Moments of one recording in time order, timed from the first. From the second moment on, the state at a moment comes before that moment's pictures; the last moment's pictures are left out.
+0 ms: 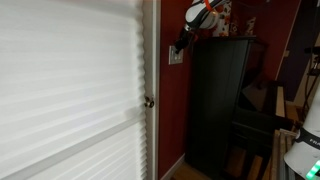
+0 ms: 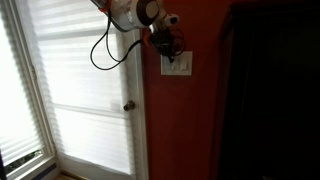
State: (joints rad) arm -0.13 0.14 -0.14 -1.88 0.01 2.63 -0.03
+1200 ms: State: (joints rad) arm -0.13 0.16 -0.15 -1.84 0.01 2.47 -0.01
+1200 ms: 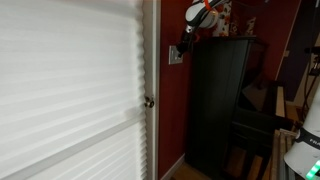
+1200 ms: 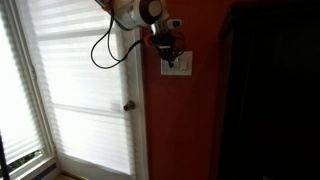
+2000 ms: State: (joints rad) arm -0.14 0.23 -0.16 -1.79 0.01 2.48 -0.01
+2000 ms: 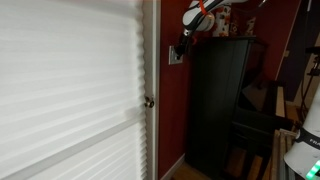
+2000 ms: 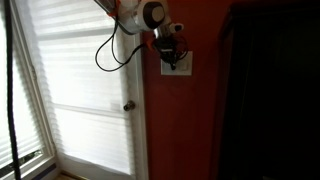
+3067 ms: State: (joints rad) arm -0.15 0.22 -0.16 -1.75 0.01 2.38 0.06
